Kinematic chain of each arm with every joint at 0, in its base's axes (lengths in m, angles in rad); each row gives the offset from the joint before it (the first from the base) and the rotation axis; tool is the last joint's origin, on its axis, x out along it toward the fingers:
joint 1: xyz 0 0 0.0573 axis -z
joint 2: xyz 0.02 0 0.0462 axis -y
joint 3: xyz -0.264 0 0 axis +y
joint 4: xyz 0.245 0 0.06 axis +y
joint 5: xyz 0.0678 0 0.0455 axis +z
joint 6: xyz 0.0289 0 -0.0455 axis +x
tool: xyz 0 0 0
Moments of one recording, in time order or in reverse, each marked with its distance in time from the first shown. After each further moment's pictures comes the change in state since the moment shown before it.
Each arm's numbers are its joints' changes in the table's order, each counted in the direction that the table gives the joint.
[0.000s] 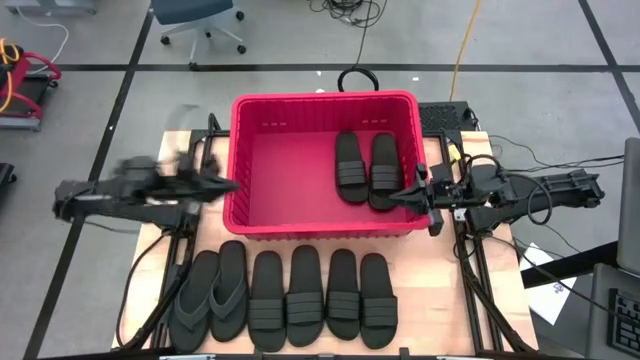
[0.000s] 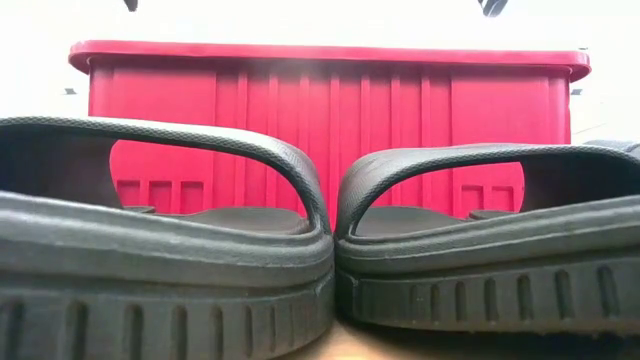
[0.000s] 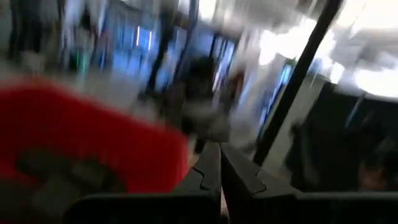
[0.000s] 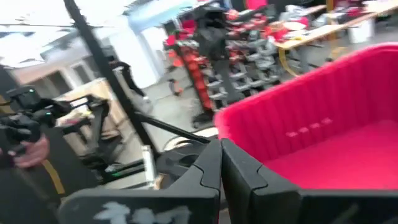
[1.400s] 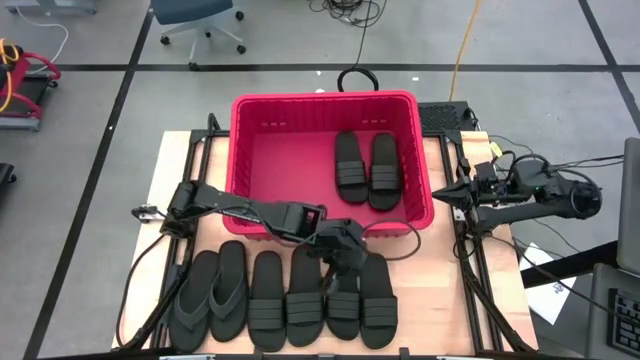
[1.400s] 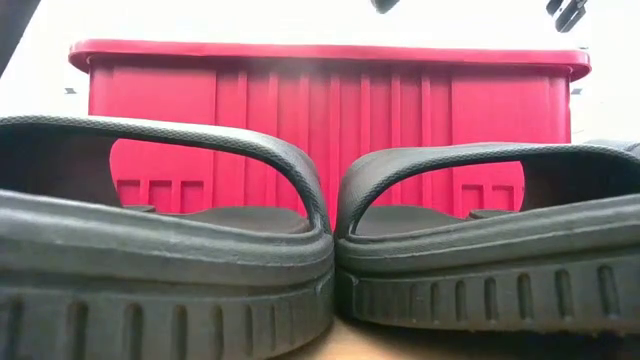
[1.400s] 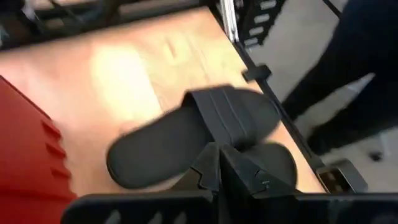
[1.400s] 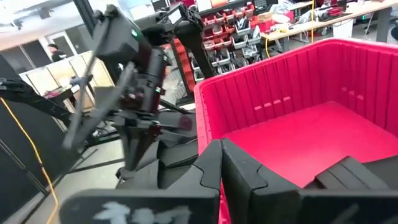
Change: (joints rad) left arm 0.201 -1.473 -1.257 0.631 -0.209 0.444; right arm 0.015 0.420 0.000 0.528 -0.032 -0.100
